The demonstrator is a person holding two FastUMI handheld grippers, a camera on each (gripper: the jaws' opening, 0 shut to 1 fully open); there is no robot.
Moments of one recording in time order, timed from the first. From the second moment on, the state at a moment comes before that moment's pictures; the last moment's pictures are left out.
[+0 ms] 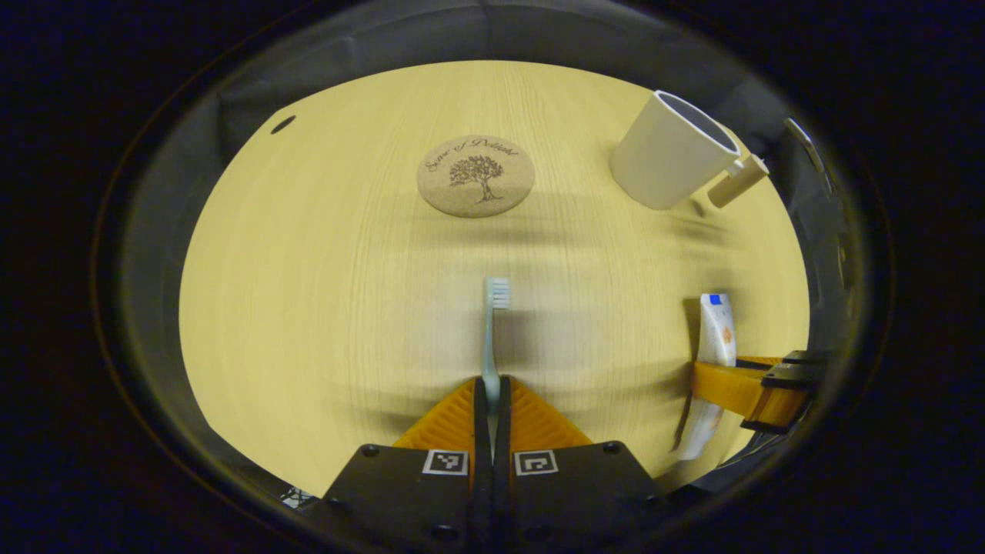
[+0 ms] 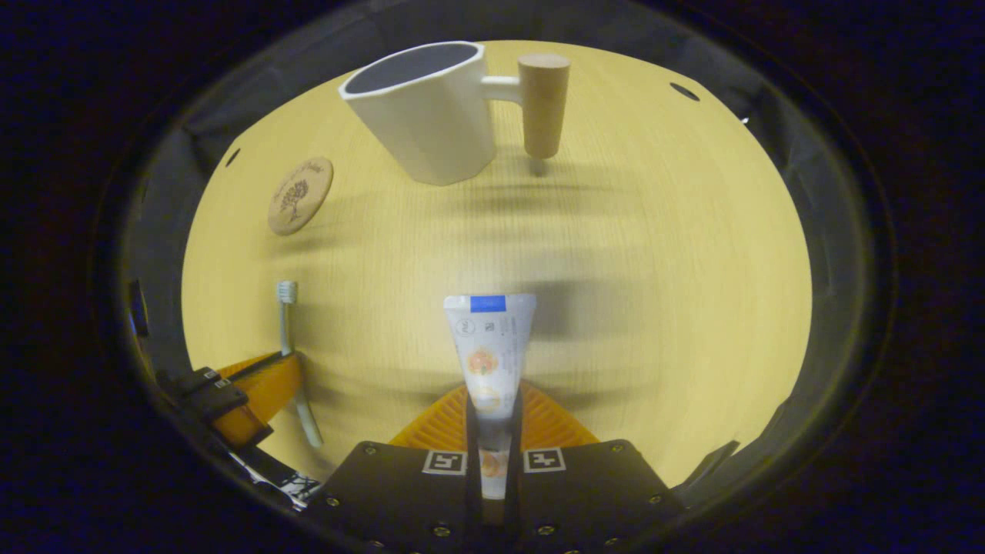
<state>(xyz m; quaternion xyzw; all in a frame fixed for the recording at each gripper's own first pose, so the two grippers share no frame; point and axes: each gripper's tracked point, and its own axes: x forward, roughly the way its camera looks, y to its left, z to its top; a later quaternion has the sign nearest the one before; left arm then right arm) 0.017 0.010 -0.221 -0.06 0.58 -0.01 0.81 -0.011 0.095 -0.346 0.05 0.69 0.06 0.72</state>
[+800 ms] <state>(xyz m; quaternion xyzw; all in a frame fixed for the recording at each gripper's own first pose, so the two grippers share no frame) 0.024 0.076 -0.080 -0.12 0.41 0.05 0.90 0.141 0.093 -0.184 0.16 0.46 0.10 0.86</state>
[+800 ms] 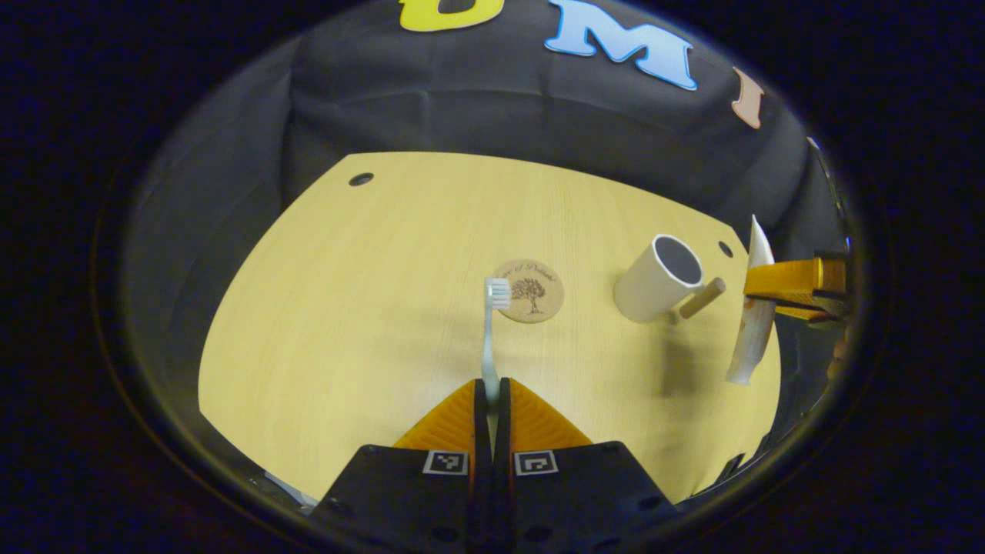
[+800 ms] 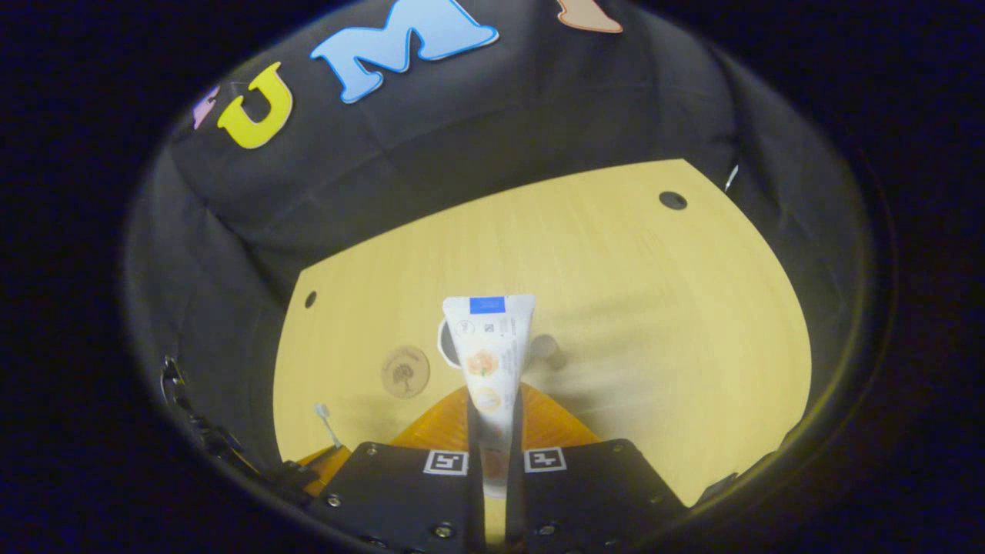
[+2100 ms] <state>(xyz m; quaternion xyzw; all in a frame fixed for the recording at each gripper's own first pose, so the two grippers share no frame) -0.083 0.172 0.030 -0.16 0.34 0.21 0.90 0.228 0.117 -0.233 0.11 0.36 0.10 0.92</state>
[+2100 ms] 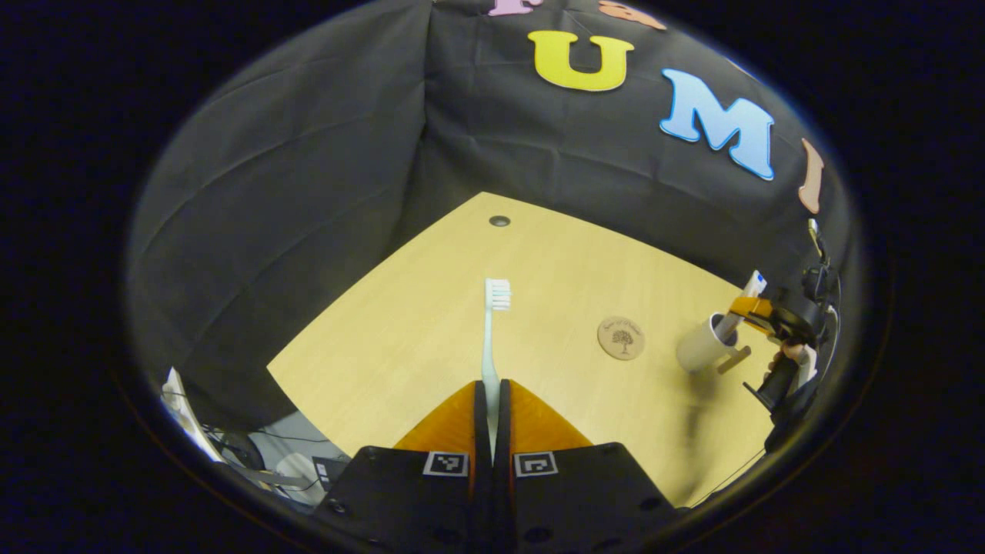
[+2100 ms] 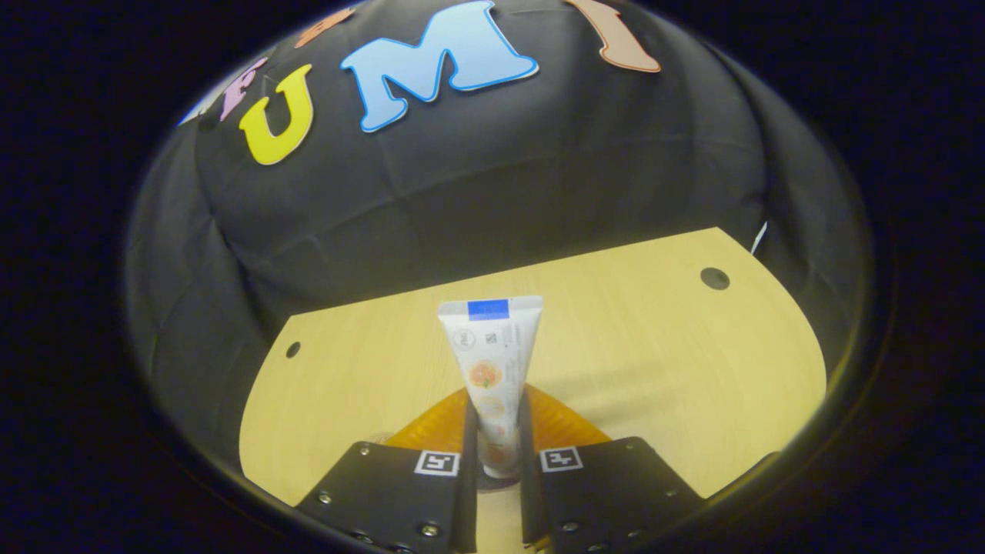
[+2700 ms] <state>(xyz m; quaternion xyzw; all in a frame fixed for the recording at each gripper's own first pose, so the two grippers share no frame) -0.025 0.129 0.031 -0.15 0.32 0.14 0.93 0.197 0.105 -0.188 0.14 0.33 0.13 0.92</state>
